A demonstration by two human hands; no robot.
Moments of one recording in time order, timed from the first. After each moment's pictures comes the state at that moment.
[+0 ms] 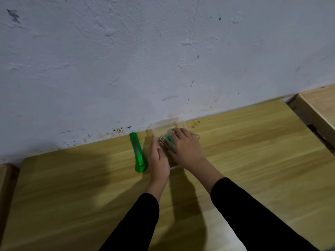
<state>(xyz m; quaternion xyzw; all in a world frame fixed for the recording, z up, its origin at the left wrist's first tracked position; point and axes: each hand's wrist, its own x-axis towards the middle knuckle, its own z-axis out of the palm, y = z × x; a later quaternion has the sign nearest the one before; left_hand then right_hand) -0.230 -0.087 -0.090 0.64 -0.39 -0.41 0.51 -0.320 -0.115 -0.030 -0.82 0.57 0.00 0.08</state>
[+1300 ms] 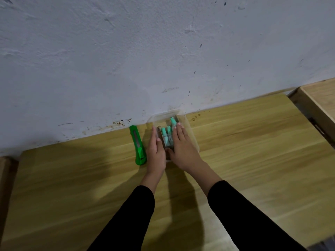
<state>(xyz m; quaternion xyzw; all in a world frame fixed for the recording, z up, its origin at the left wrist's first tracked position) -0.218 -0.086 -0.089 0.61 -0.40 -0.47 0.50 -0.312 -0.096 -0.056 -0.75 0.61 -0.04 0.24</state>
